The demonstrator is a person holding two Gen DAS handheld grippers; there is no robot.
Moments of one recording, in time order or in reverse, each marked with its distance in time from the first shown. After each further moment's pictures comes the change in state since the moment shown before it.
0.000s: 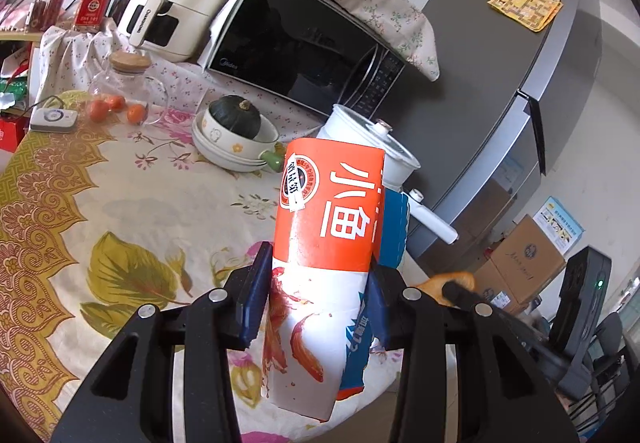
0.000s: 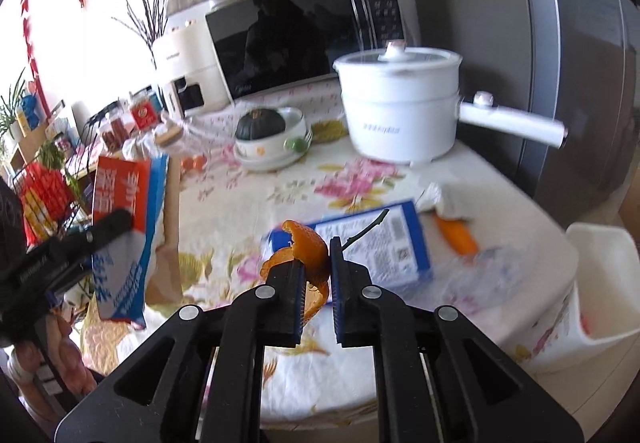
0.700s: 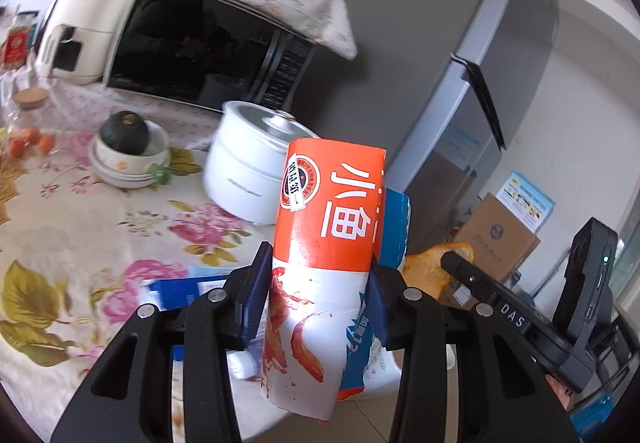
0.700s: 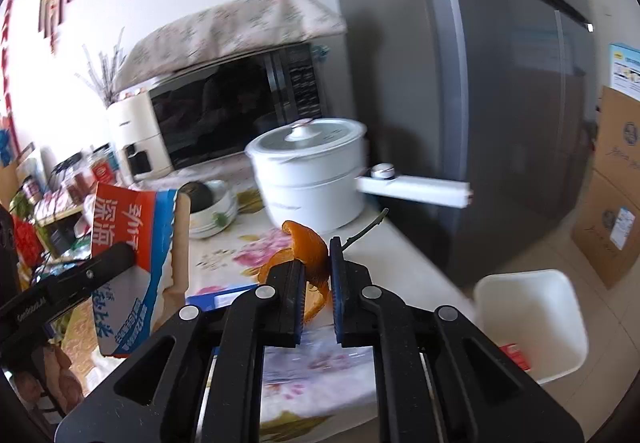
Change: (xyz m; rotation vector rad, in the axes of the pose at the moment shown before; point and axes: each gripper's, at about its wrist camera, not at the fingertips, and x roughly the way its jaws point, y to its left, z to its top) left arm 0.054 -0.147 0.006 0.122 0.024 -0.130; right arm -0.069 -0.109 0.042 0.048 -0.162 -0.154
